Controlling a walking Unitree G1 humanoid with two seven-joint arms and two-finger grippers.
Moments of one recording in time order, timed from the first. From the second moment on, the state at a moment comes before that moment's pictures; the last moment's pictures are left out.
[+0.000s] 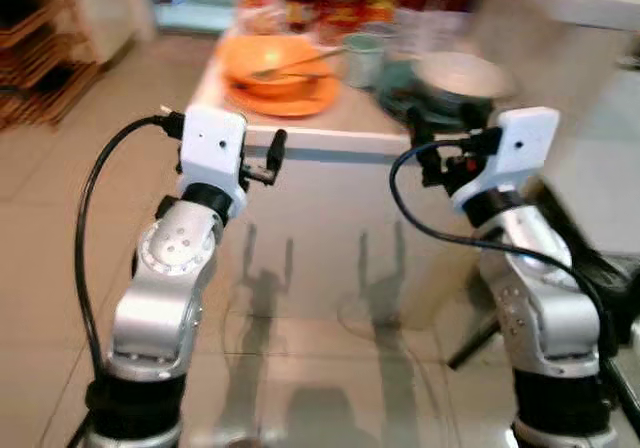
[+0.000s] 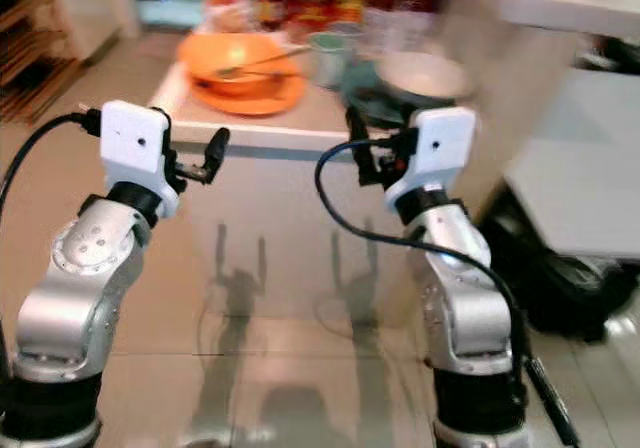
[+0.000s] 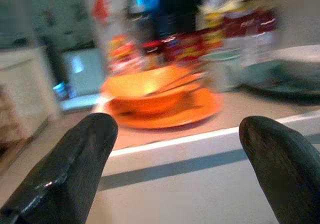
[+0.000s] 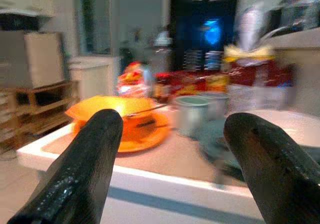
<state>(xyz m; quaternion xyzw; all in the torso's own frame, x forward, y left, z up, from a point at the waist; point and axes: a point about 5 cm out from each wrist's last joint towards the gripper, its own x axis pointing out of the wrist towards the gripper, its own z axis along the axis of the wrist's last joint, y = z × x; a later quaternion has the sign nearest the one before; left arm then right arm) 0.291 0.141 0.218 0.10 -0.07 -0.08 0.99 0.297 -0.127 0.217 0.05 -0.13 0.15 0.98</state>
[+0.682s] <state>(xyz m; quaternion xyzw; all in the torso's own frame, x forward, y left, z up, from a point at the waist) 0.295 0.144 0.222 0.11 -0.07 -0.07 0.99 0.303 -0.129 0.230 0.03 -0.14 0.17 0.97</state>
